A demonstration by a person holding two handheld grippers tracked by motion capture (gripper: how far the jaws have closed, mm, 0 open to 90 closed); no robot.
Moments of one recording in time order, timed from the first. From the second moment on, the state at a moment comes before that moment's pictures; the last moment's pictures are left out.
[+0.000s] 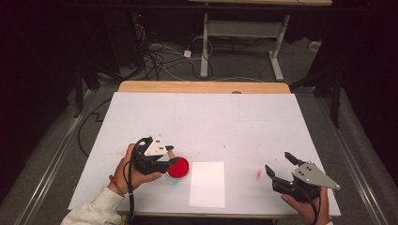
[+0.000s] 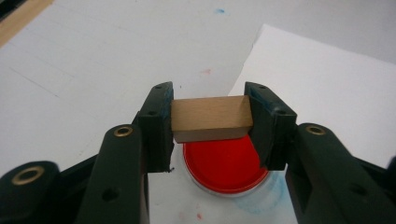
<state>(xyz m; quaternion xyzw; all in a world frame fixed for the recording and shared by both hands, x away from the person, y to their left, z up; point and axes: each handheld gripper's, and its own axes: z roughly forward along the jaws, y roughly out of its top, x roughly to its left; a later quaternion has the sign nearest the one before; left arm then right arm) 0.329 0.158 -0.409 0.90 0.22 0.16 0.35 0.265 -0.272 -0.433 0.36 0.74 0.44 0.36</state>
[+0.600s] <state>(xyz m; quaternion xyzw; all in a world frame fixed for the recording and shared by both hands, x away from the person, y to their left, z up) 0.339 0.143 -0.428 0.91 0.21 0.11 0.33 0.268 -0.266 -0.440 0.35 0.76 0.41 0.35</state>
